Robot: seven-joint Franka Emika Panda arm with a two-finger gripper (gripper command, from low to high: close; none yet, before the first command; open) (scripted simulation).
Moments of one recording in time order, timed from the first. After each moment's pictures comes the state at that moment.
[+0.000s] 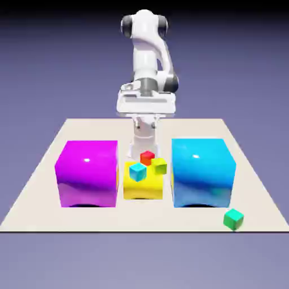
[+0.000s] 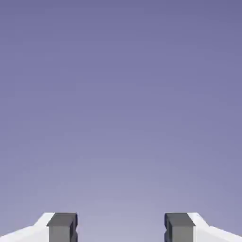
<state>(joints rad) 0.00 -0.53 0.02 -2.78 0.01 3.01 0.76</state>
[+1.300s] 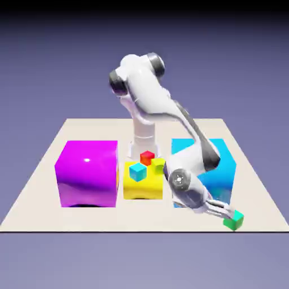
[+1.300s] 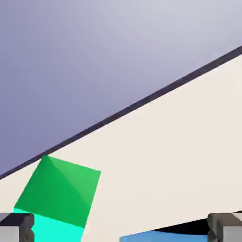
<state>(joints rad) -0.31 0.89 0.65 -1.73 0.25 2.08 1.53</state>
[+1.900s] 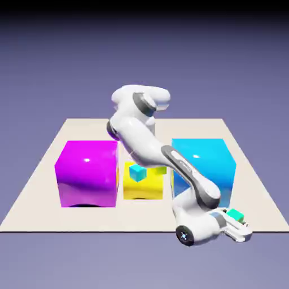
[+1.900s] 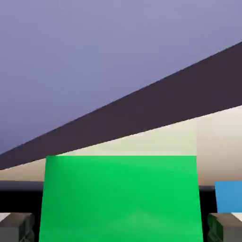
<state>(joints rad) -0.36 1.30 0.82 -1.48 0.32 1.89 1.72</state>
